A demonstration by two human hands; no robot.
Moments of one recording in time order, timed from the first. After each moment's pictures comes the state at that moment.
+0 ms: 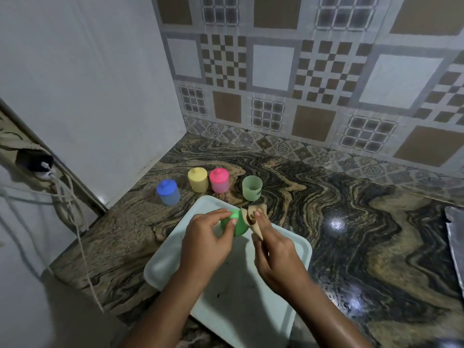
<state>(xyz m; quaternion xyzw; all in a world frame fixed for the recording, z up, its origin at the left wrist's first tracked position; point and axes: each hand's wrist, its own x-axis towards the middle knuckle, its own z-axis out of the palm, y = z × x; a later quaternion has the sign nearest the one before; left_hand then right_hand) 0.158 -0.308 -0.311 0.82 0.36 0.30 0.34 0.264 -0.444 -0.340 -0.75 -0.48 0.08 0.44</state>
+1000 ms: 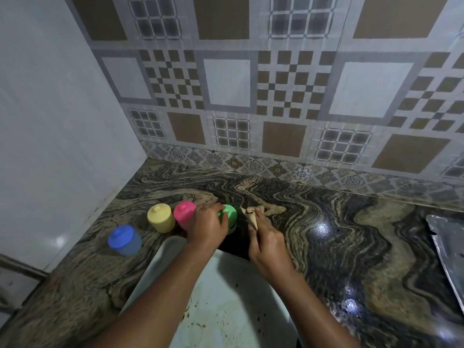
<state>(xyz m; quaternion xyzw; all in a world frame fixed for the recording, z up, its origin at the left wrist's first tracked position) 0.333 -0.217 -0.352 0.92 0.30 0.18 0.18 0.385 -0.374 -0.372 -0.83 -0.31 0.07 0.46</state>
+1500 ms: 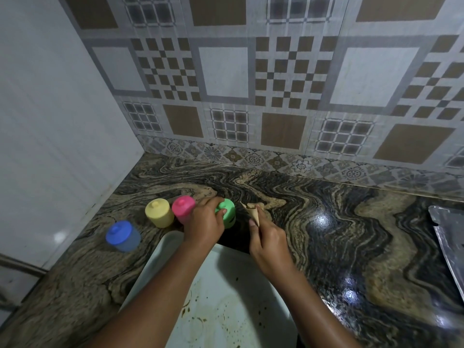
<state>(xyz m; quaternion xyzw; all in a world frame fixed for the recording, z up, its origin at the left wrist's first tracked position) 0.329 -0.210 -0.370 0.92 0.28 0.17 0.21 0.381 -0.377 -0.375 -0.82 -0.30 0.07 0.48</state>
